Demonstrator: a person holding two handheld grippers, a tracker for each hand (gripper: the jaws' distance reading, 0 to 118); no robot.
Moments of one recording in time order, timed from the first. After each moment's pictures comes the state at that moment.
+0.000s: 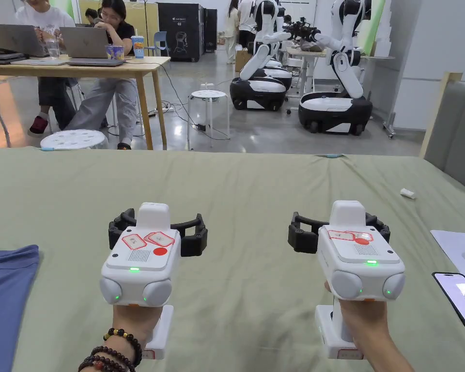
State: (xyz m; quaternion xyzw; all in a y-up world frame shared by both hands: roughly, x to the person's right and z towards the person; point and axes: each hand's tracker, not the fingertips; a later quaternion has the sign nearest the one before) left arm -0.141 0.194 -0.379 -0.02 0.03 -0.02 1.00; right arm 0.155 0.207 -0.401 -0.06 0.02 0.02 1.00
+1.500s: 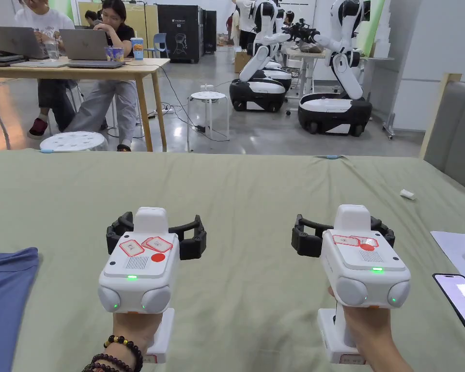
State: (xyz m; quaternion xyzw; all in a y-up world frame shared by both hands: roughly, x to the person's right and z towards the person) left arm -0.142 0.192 -0.377 -0.01 0.03 -0.01 1.00; right arm 0.161 0.205 -0.398 -0.05 0.02 0.01 1.00
